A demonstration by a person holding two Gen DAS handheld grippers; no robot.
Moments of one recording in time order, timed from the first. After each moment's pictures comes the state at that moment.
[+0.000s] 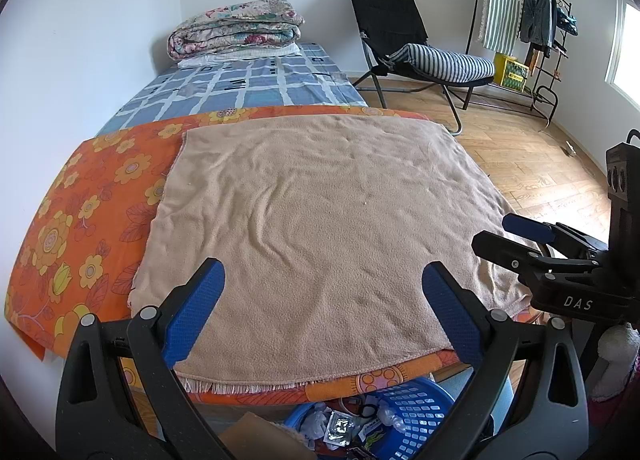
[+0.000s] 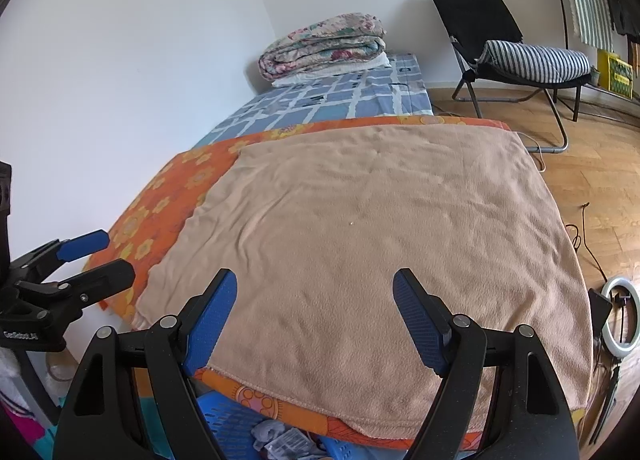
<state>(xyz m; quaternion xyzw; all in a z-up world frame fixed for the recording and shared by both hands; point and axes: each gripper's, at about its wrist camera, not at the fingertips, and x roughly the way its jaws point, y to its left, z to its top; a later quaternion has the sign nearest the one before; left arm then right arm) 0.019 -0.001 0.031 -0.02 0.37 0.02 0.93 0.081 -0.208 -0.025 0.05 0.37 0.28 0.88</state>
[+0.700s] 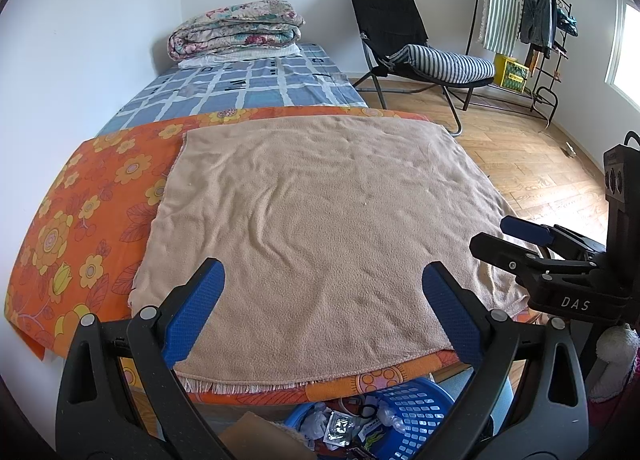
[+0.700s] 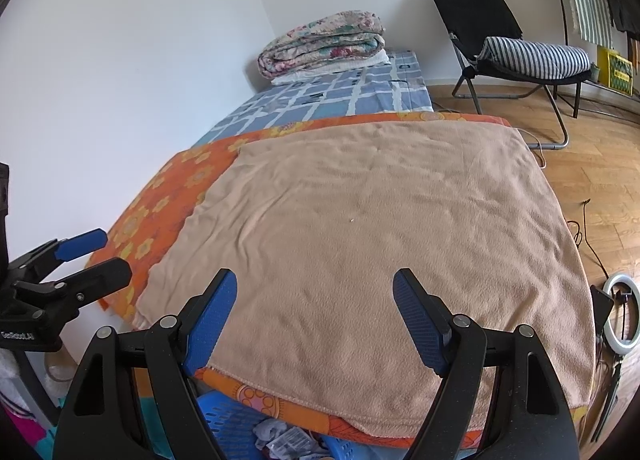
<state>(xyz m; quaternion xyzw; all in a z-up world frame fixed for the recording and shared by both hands) 0.019 0.000 0.030 -0.02 0.37 0.02 0.93 0.083 -0.206 -0.026 0.05 0.37 0.28 0.88</state>
